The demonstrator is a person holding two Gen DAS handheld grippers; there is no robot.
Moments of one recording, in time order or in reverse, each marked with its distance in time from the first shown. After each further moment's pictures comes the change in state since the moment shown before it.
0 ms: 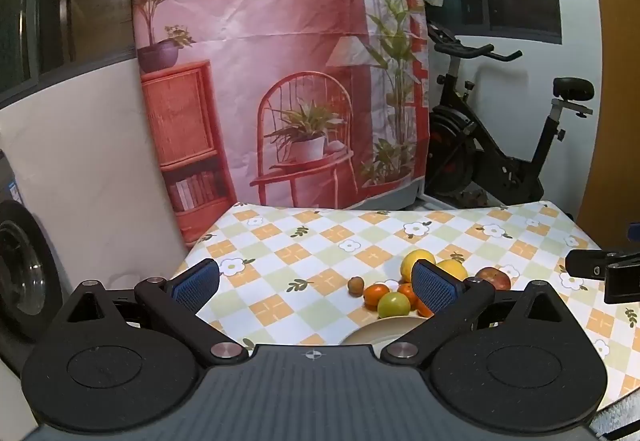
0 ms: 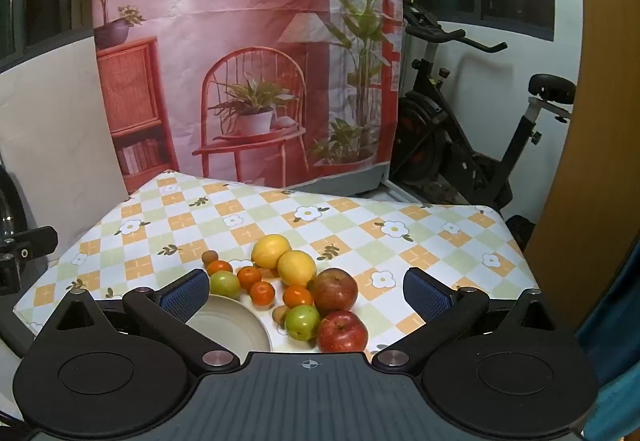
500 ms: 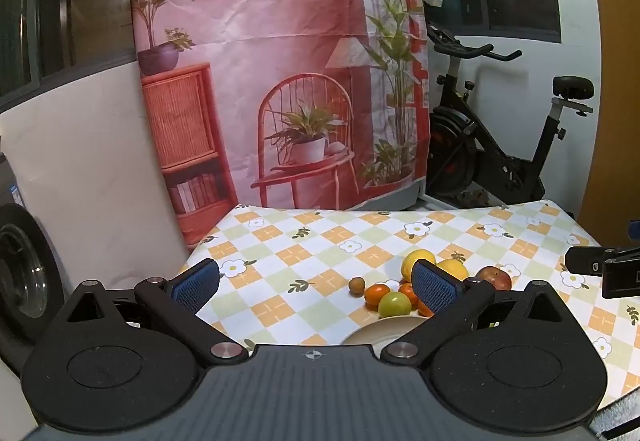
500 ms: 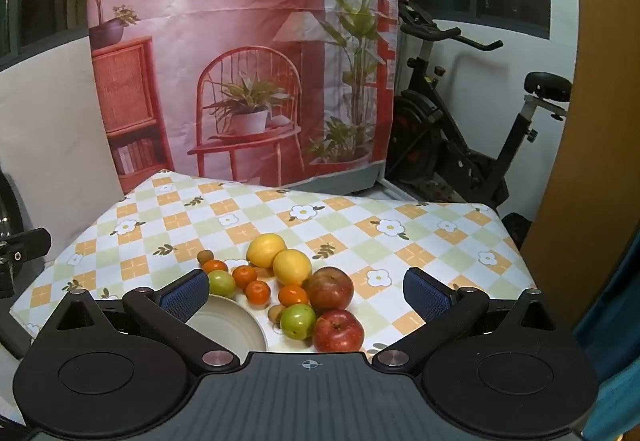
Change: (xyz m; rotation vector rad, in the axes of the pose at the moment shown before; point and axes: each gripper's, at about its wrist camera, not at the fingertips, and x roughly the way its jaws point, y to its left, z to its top) left arm 0.001 0.002 0.004 0.025 -0.007 0.000; right arm 0.003 -0.001 0.000 0.000 0.002 -0.005
